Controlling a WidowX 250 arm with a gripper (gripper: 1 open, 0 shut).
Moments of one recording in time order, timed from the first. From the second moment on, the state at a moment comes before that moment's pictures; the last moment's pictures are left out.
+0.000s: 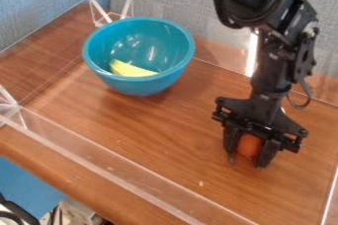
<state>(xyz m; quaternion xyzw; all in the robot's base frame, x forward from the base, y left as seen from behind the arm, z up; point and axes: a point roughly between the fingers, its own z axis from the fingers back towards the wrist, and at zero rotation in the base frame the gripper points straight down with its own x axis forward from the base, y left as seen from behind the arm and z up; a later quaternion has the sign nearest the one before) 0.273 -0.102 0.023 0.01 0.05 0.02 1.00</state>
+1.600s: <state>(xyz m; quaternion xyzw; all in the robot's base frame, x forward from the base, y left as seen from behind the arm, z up) 0.345 -0.104 0.091 -0.01 0.01 -0.07 1.00</state>
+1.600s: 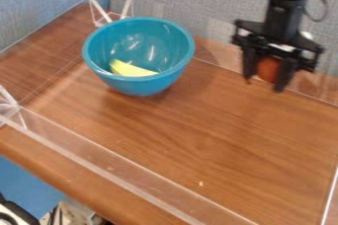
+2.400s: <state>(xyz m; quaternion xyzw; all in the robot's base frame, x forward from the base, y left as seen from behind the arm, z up) 0.379 -0.073 0.042 -0.05 0.02 0.03 1.00</state>
